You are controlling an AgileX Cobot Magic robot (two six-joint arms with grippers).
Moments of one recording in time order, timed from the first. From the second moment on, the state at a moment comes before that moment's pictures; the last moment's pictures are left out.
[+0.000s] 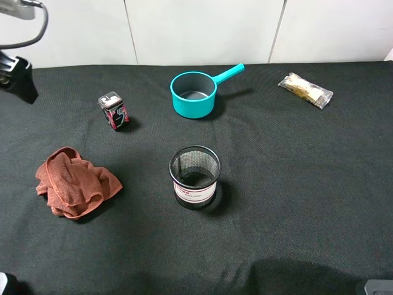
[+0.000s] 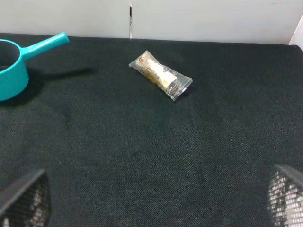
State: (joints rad) left arm -0.10 1.39 -1.02 0.17 0.85 0.10; right arm 0.01 0.00 -0.50 0.08 1.03 -0.14
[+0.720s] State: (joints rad) left arm -0.22 1.74 -1.24 0.17 0.81 0.26; right arm 0.01 0.00 -0.50 0.08 1.03 -0.14
